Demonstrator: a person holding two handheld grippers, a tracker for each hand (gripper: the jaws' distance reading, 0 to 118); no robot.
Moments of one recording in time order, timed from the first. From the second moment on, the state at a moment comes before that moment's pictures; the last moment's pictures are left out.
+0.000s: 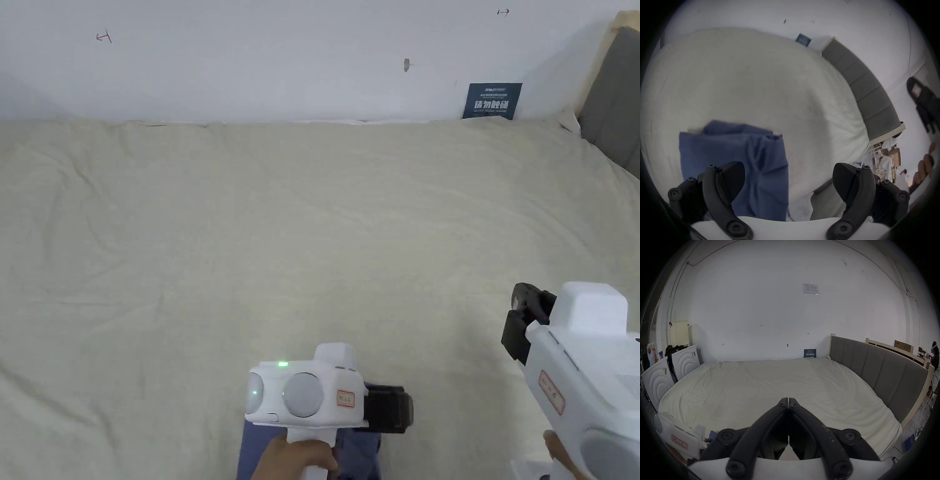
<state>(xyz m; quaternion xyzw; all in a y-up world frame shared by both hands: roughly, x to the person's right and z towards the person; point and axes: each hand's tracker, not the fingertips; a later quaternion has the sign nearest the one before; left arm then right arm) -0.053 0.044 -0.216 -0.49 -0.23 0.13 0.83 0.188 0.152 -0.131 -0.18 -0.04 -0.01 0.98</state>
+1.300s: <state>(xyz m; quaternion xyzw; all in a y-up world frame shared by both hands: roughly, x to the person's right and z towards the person) -0.004 -0.040 -0.172 -0.42 -0.15 0.01 0.89 0.202 0.136 -0.133 -0.20 -0.03 -0.01 0.98</state>
